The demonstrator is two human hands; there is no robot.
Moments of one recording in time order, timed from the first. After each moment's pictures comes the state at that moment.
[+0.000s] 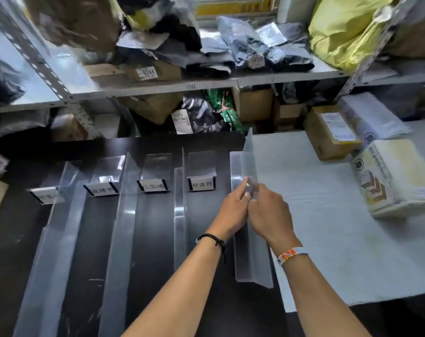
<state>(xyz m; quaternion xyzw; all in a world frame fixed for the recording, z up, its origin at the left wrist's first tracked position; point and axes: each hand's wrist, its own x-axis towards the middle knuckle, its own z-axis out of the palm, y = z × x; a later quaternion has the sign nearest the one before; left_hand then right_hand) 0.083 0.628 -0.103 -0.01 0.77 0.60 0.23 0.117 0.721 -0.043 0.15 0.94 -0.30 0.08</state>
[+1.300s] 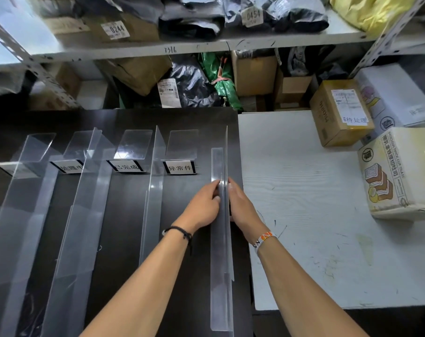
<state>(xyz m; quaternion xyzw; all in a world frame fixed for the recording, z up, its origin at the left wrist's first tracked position) 0.071 0.636 -0.153 -0.06 0.85 0.43 0.29 0.082 0.765 -0.173 0.16 0.74 -0.61 0.24</state>
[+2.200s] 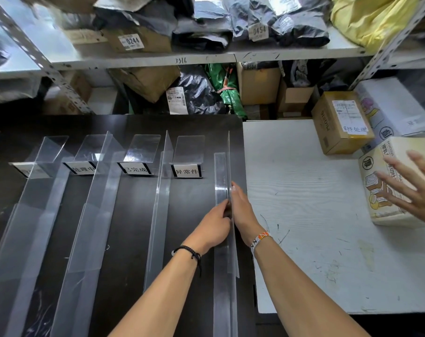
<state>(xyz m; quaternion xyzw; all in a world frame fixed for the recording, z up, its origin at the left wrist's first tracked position) 0.110 0.647 -0.156 -0.07 0.80 0.50 0.32 0.082 0.749 -0.185 0.20 0.73 -0.62 0.20</state>
